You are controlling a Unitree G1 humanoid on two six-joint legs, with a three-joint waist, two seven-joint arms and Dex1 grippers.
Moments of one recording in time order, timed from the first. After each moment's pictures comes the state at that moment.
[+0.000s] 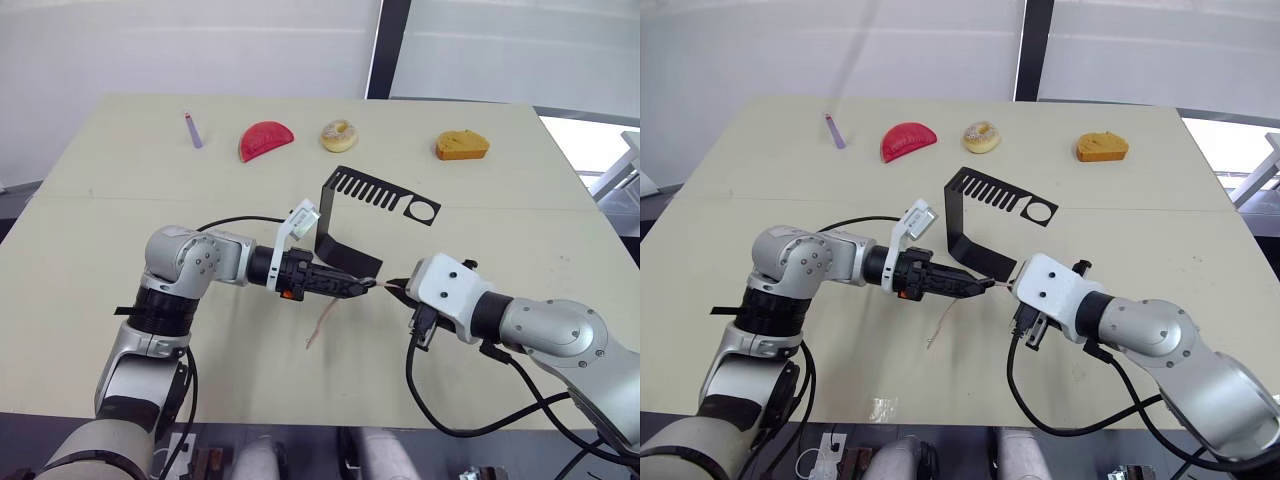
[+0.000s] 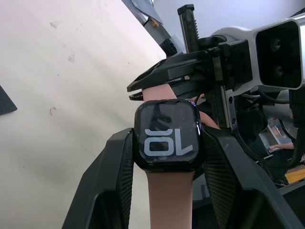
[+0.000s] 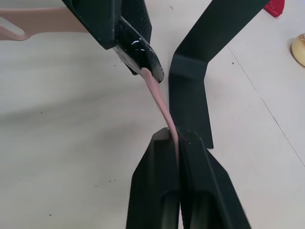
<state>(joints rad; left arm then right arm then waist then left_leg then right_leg) -0.84 0.43 -0.12 0.05 -0.76 1.37 -0.95 -0.30 -0.91 0.13 -0.90 0.37 0.94 0.51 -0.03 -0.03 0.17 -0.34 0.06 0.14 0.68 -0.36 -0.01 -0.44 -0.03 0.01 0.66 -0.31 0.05</state>
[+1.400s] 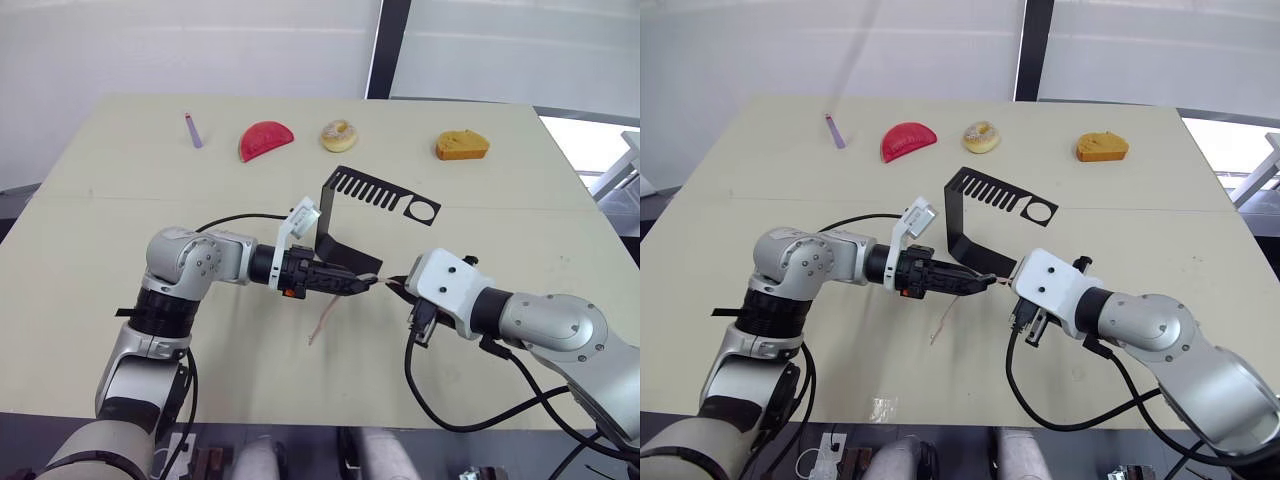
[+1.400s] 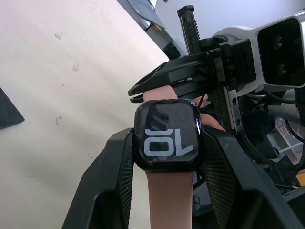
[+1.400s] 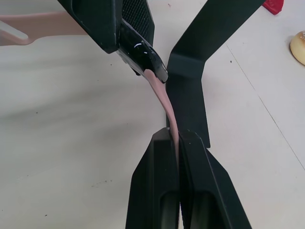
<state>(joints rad) -0.84 0.42 -0.13 0.04 -0.76 1.31 -0.94 -0.34 -0.91 0.13 -0.90 0.39 0.98 0.52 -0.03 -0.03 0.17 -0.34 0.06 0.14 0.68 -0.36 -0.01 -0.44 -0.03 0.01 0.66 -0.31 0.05</state>
